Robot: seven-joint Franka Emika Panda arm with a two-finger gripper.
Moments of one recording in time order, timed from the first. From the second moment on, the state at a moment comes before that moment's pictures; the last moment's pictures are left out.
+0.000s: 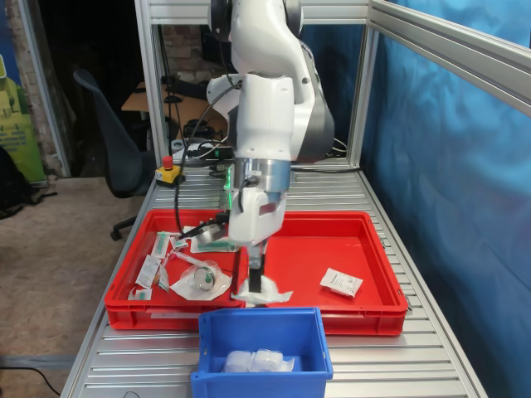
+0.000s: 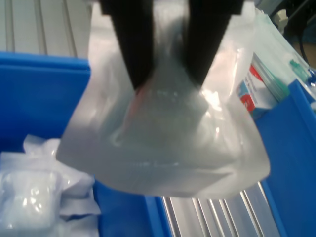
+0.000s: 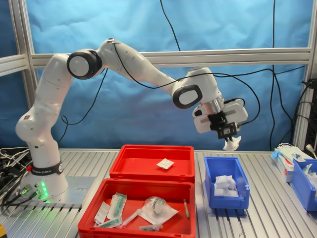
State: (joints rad) arm 0.12 0.52 -0.13 -1.59 -0.07 2.56 2.72
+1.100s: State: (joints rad) arm 0.11 0.55 -0.15 -1.57 -0.07 2.56 2.72
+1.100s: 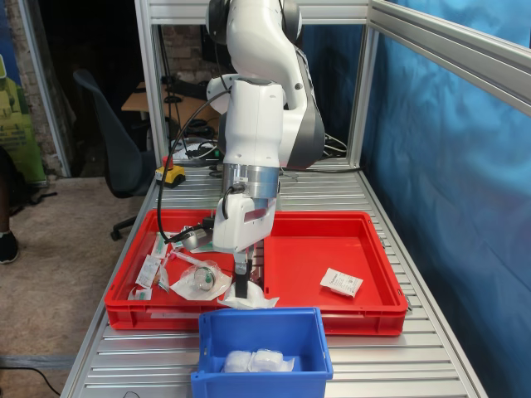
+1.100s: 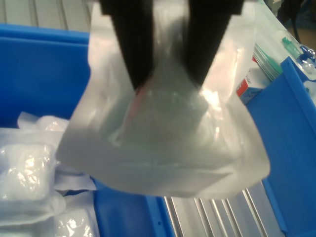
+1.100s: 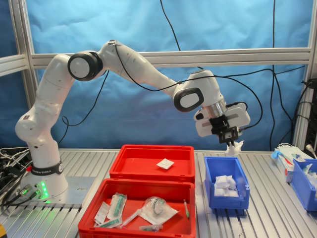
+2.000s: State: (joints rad) arm 0.11 0.55 -0.15 -1.57 -0.07 2.56 2.72
